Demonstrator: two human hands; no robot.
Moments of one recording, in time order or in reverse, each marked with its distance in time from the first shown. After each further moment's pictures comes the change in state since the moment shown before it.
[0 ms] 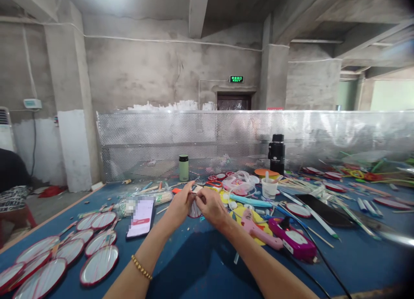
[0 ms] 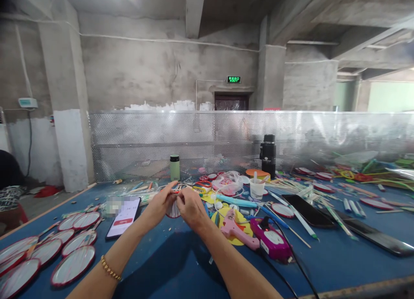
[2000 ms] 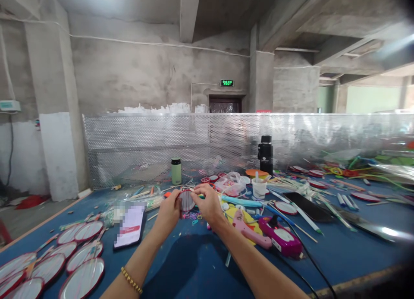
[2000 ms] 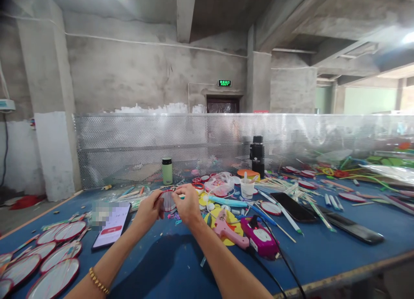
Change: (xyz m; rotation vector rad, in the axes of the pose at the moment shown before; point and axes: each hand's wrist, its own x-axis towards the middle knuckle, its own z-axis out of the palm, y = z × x) left_hand -0.003 0.000 0.007 0.056 0.038 -0.149; right_hand 0.005 0.006 -0.003 0.211 0.202 0.225
